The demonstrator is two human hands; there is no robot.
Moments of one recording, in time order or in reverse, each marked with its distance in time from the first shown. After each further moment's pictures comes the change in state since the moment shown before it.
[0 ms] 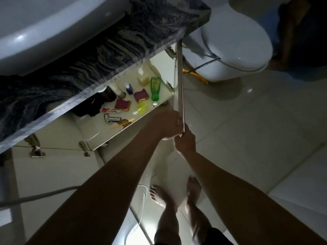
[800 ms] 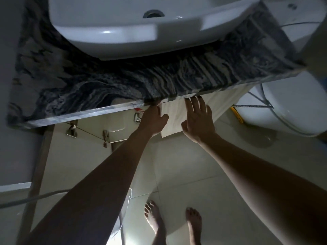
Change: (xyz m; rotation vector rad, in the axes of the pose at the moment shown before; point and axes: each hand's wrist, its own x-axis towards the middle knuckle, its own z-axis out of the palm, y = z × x) left_hand -0.008 -0.217 0.000 -0.718 0.462 -0.569; right_hand 0.072 -0.169 0.086 -1.066 -0.101 -0.968
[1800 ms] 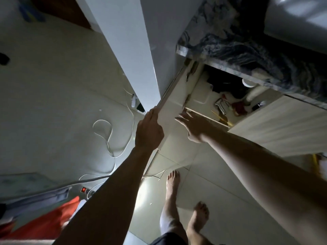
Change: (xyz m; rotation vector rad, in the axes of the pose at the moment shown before) left_hand -0.326 -0.200 -0.064 0.188 0.679 -0.339; right_hand -0.105 -0.265 0.039 -0.138 -0.587 -0.961
